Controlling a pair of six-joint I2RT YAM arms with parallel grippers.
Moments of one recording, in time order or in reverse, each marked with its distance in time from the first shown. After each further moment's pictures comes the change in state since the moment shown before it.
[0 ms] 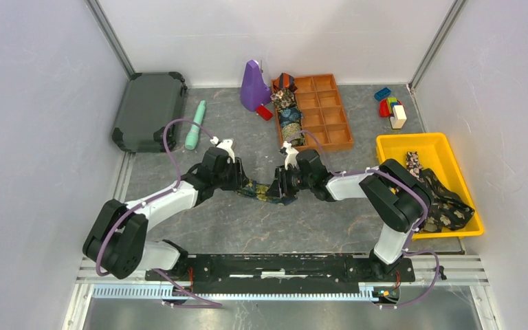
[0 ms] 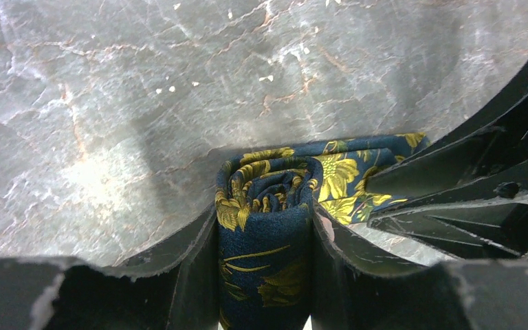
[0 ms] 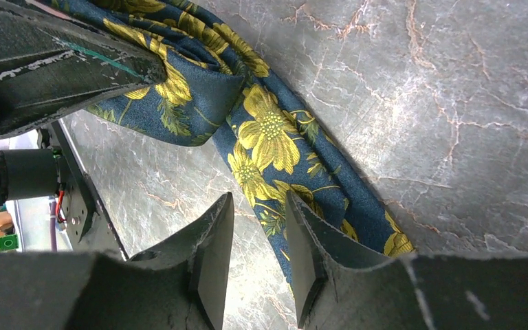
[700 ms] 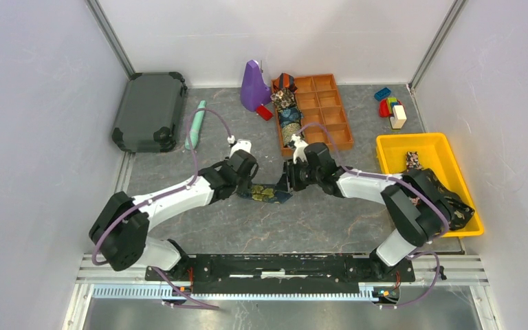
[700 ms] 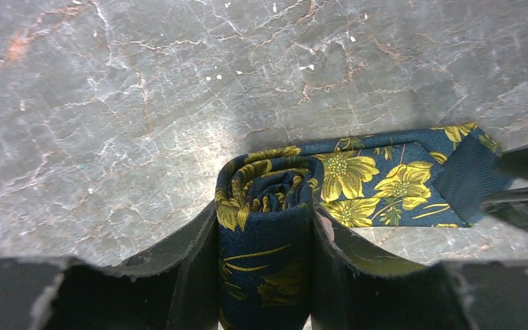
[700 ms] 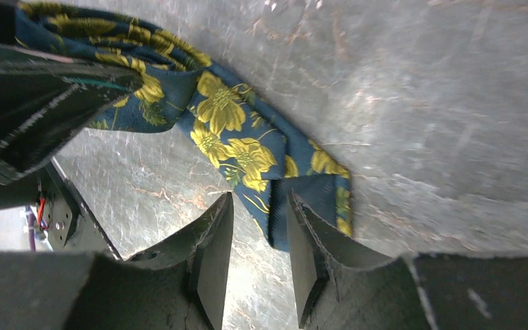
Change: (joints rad) left arm -0.228 0.034 0.165 -0.294 -0.433 0.001; right arm -0.036 -0.130 0.016 -0.195 0.058 -0.069
